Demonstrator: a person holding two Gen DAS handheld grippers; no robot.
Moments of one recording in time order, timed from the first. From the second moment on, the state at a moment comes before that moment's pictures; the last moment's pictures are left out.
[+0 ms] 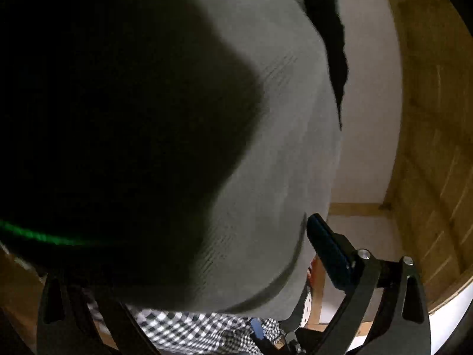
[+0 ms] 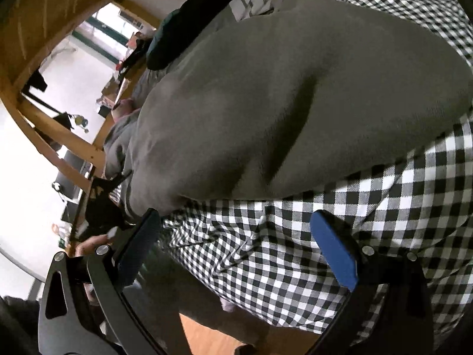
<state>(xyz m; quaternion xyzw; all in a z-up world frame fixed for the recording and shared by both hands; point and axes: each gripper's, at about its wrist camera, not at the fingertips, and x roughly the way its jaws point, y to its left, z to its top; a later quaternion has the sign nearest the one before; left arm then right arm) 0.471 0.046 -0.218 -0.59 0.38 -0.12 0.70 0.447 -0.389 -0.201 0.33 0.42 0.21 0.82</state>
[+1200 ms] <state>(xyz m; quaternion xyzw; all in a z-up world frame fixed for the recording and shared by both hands) 0.485 0.066 -0.146 -0.65 0.41 -0.15 0.63 0.478 -0.413 -0.210 0.59 0.31 0.24 0.70</state>
